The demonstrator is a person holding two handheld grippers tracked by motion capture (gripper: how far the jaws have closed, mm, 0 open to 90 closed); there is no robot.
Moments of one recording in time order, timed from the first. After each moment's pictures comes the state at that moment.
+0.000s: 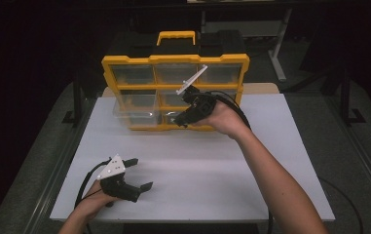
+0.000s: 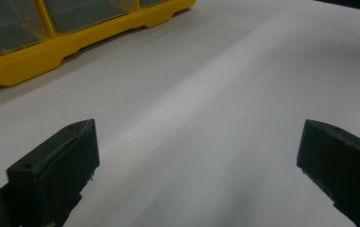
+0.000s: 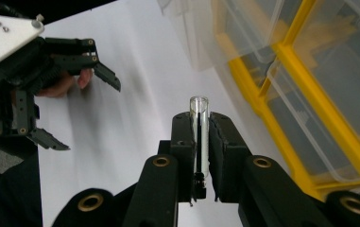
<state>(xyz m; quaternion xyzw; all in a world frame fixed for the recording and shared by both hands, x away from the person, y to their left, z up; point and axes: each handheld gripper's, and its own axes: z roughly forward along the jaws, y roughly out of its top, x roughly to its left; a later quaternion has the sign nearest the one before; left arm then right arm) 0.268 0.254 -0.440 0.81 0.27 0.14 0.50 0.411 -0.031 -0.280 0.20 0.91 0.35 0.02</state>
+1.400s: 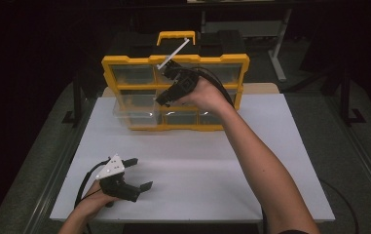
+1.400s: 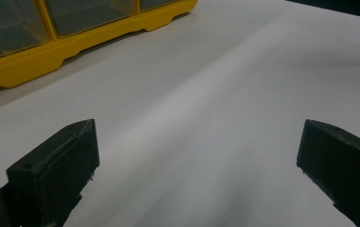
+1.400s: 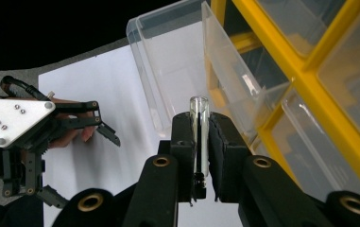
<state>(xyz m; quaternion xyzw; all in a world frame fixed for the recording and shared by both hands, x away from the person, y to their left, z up) 0.268 0.256 -0.437 0.81 0.28 0.13 0.50 0.441 0.010 -0.232 0.19 0.91 0.37 0.02</state>
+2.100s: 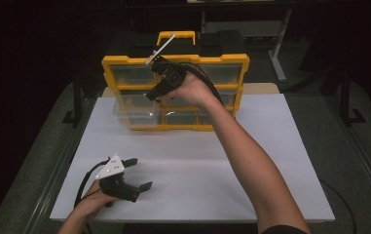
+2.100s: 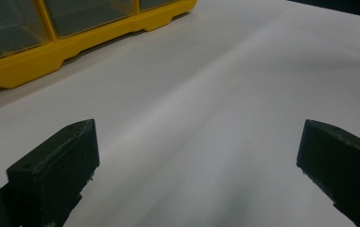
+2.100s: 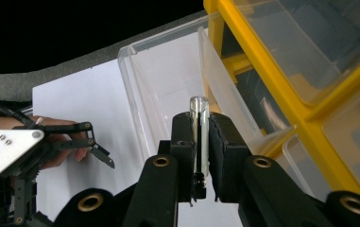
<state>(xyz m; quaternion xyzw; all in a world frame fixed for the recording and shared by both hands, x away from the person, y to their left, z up) 0.266 0.256 -0.436 0.81 0.28 0.13 0.50 0.457 0.039 -0.229 0.19 0.91 0.37 0.01</state>
